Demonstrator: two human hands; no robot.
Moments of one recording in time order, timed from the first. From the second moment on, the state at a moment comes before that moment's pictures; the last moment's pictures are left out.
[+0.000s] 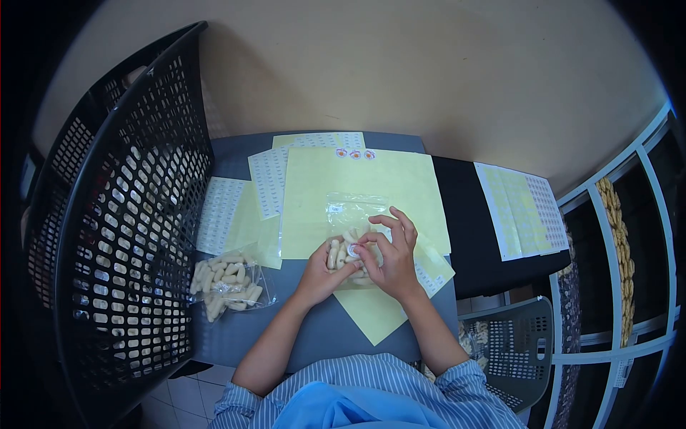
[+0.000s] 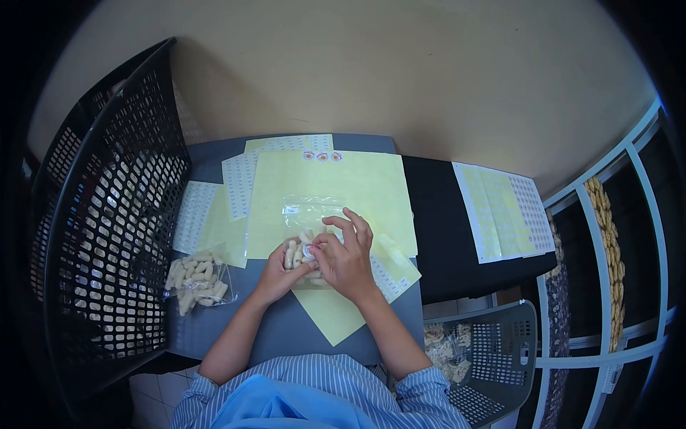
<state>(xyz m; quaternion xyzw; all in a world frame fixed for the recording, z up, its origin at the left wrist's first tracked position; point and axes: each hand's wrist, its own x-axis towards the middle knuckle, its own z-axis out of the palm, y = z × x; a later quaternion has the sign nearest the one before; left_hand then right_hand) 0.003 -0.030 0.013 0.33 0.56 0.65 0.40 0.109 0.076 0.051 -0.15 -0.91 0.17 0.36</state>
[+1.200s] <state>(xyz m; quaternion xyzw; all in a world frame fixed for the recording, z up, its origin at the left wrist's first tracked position) 0.000 -0.031 0.009 0.33 0.58 0.63 0.40 0.102 0.083 0.029 -0.16 -0.59 0.74 0.29</state>
